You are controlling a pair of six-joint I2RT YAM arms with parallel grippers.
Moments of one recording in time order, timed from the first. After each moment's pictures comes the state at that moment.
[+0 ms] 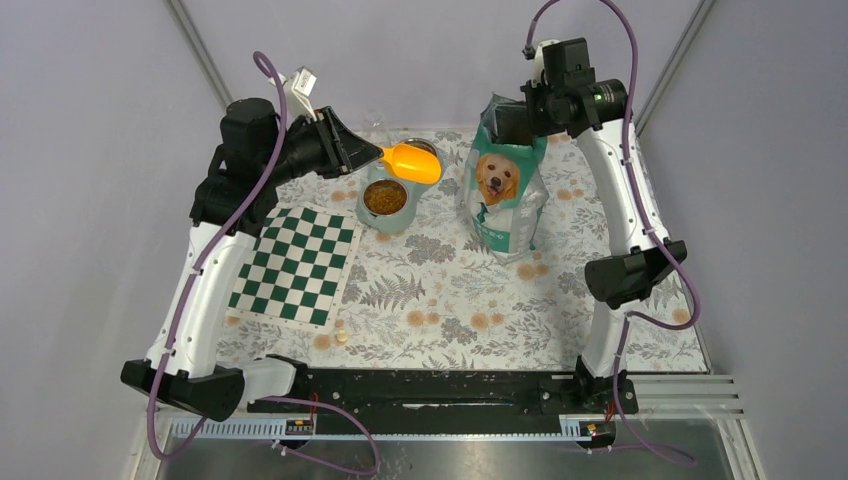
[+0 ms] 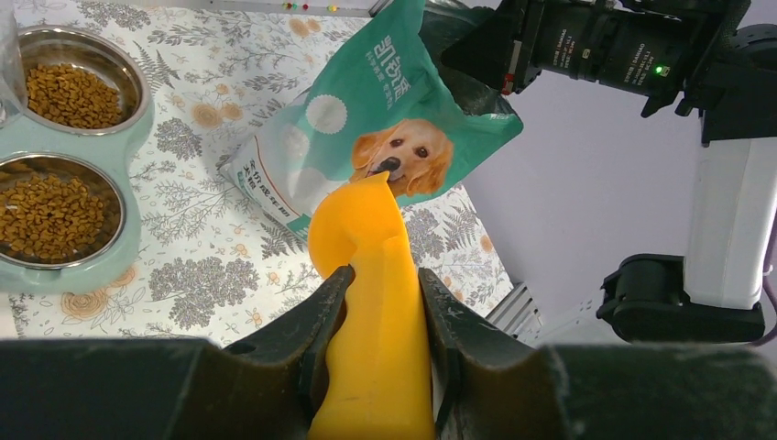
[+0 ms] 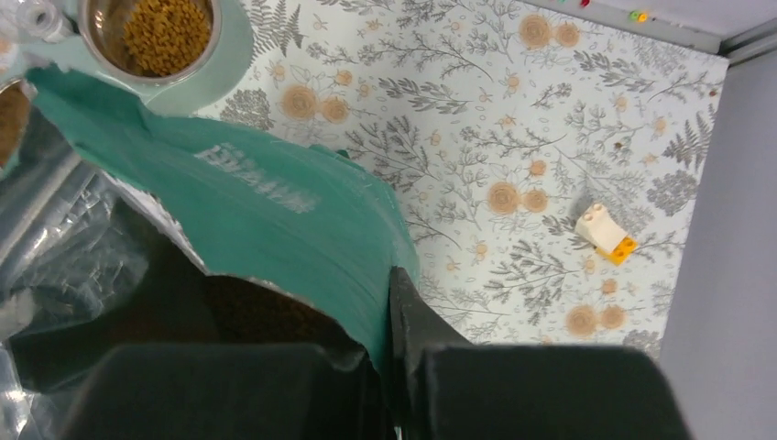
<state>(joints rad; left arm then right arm) -0.27 1.25 1.63 -0.62 0.53 -0.58 0.29 1.93 2.37 -1.17 0.13 -0.02</state>
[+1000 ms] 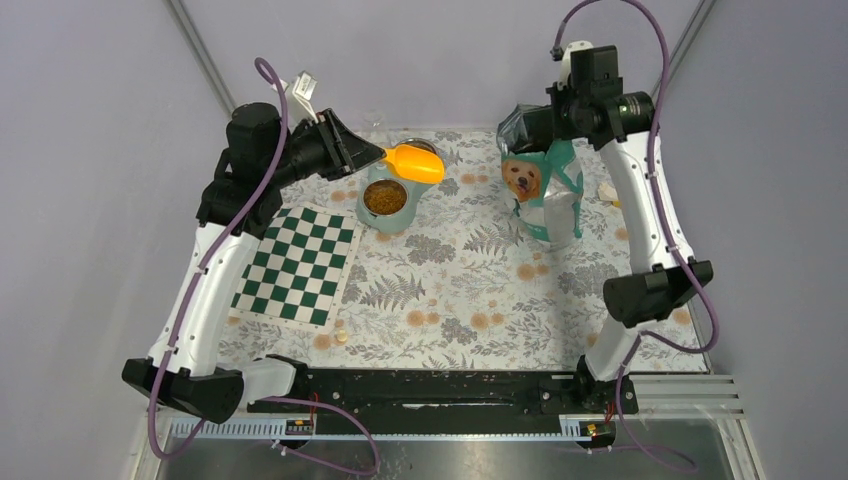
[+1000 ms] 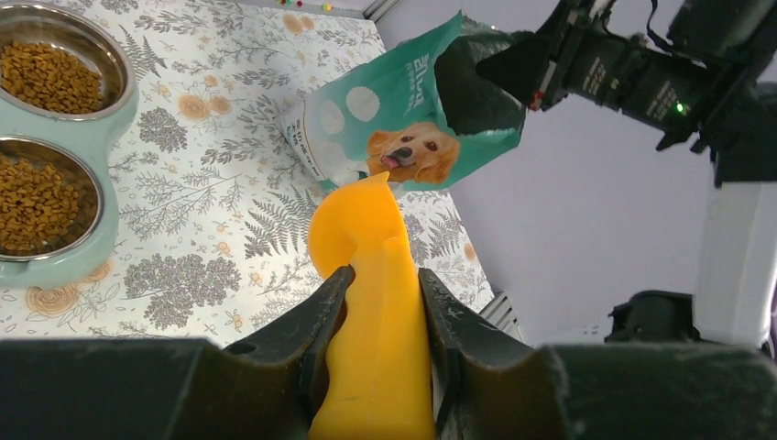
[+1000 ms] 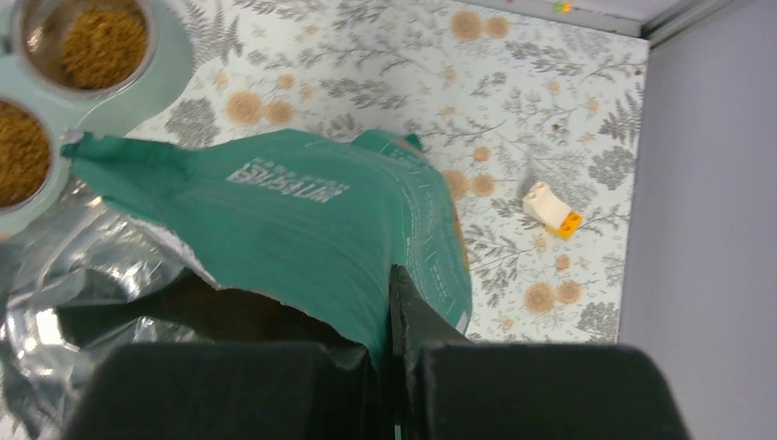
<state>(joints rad) -0.27 1.24 1.57 -0.56 0.52 -0.65 0.21 1.81 2.24 -1.10 0.17 -0.04</state>
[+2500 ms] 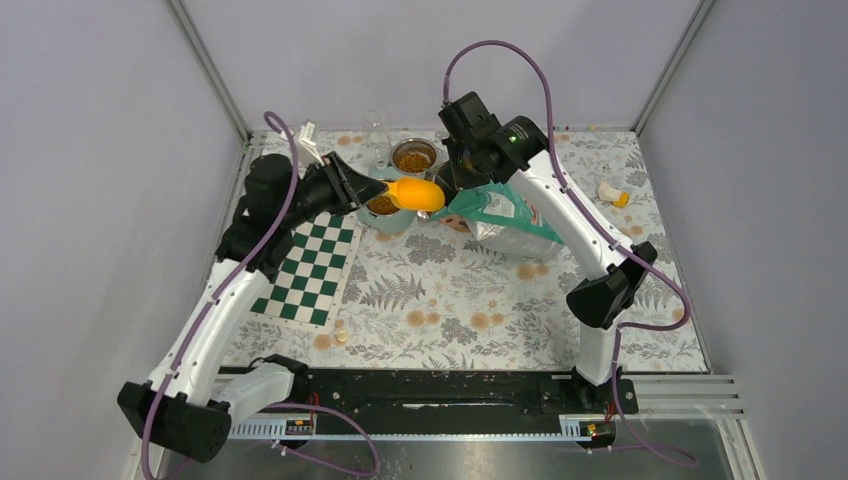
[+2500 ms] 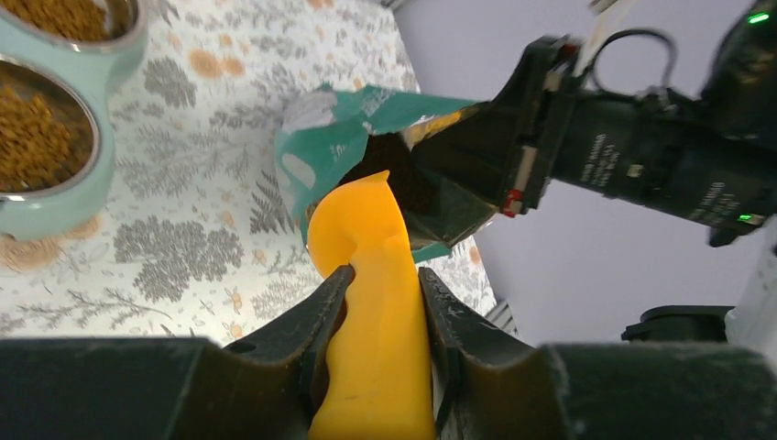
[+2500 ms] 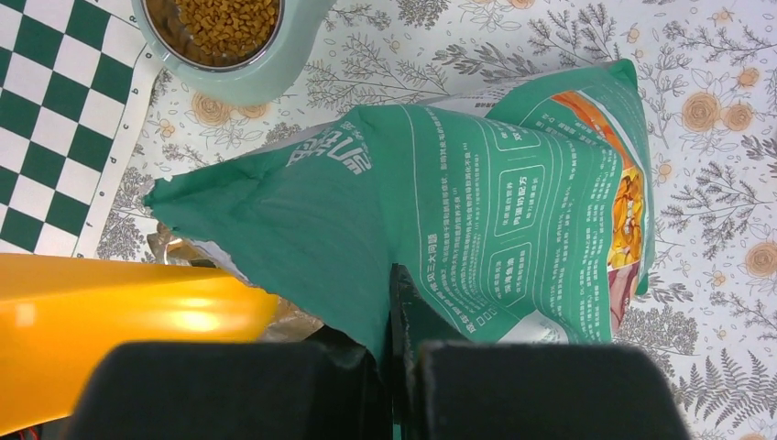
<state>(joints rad) -0.30 1.03 1.14 -0.31 0.45 -0.74 0.71 1.89 2.21 -1.24 0.30 0.33</state>
